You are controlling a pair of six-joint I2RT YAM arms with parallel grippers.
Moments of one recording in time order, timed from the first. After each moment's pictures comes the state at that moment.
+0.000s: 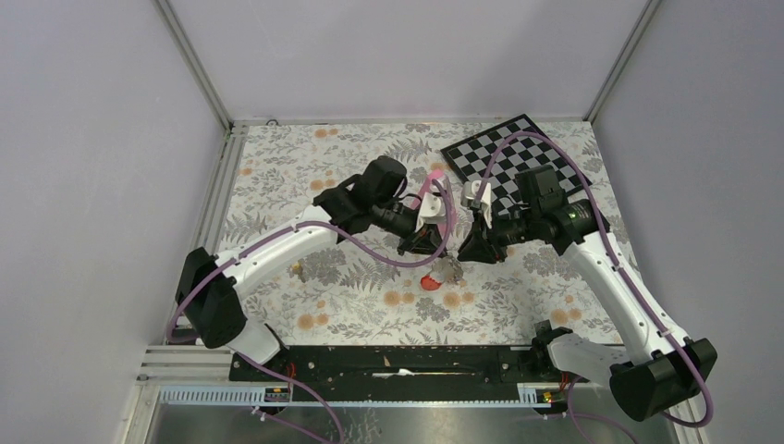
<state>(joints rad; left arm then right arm) -0.81 1.52 1.32 -0.43 0.93 0.46 0.37 1.11 1.13 -0.98 -0.90 -0.62</state>
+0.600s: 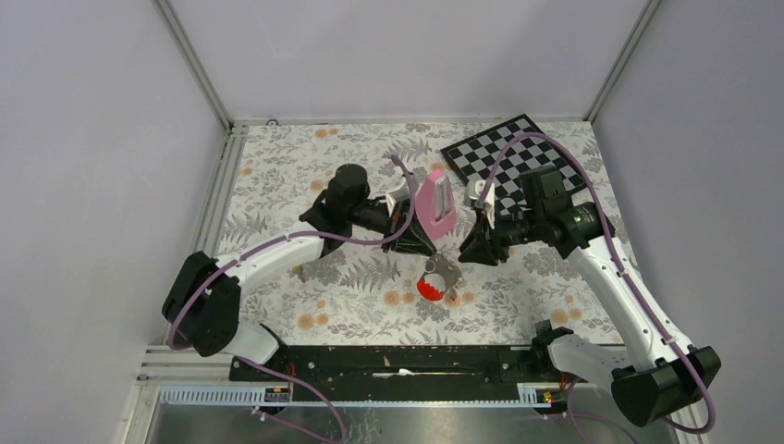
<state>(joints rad) -0.69 1.45 1.03 0.14 1.20 -0.07 0.36 1.08 1.13 -0.98 -0.91 -0.61</state>
